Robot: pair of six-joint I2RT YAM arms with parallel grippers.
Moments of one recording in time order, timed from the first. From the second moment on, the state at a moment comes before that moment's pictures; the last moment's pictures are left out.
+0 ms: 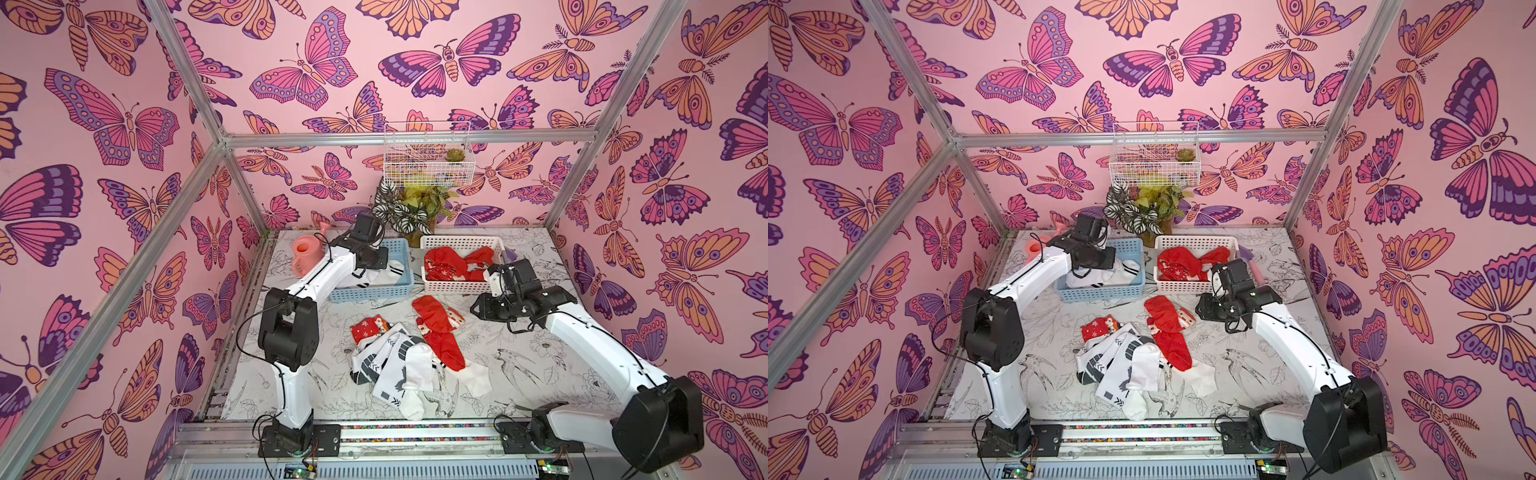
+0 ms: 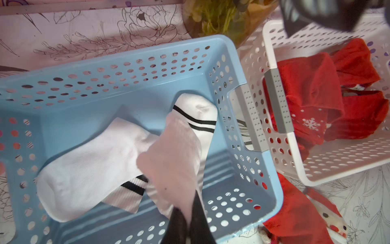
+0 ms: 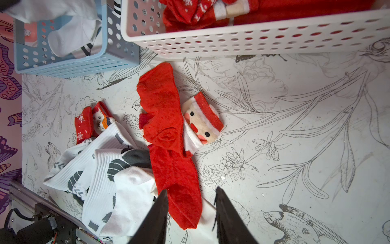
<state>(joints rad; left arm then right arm) -0.38 1.95 1.65 -0.63 0.06 -0.22 0.31 1.27 0.98 -0.74 -0.25 0.39</state>
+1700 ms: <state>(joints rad) -0.30 1.80 1.44 -0.59 0.02 -0.28 0.39 1.30 0.98 -0.73 -0.27 0.39</state>
